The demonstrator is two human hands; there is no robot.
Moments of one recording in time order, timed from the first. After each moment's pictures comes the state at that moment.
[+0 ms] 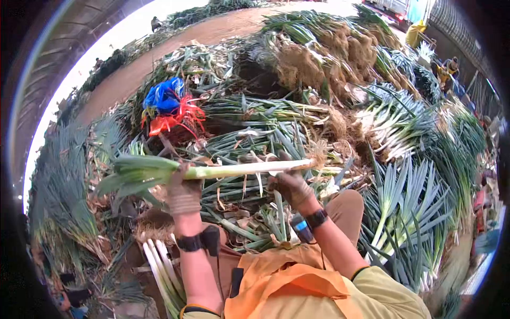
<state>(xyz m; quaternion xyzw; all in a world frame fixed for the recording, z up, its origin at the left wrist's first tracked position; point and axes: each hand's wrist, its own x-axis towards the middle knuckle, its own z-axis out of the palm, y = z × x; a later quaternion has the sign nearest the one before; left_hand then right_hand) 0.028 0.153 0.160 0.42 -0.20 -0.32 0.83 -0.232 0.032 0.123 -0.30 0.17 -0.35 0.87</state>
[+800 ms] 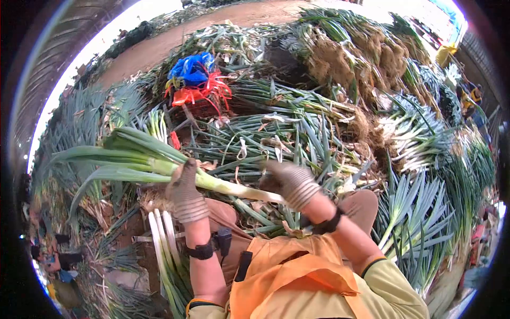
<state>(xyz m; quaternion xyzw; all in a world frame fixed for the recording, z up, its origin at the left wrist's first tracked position) -0.023 0.222 0.225 0.63 -0.13 -0.05 0.77 -0.183 0.075 0.168 -0.89 0.15 -0.29 0.31</state>
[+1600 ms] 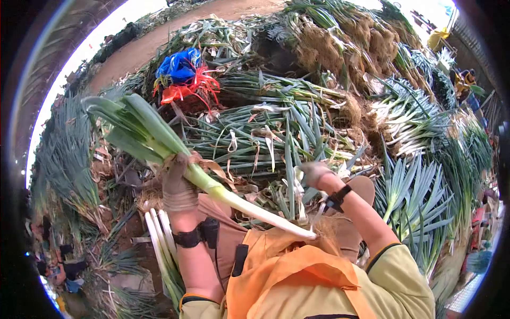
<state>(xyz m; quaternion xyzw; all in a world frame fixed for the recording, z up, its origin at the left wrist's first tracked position) -0.016 0.220 0.231 0.41 -0.21 -0.38 0.80 -0.261 0.006 0.065 -0.92 0.32 0.10 0.22</state>
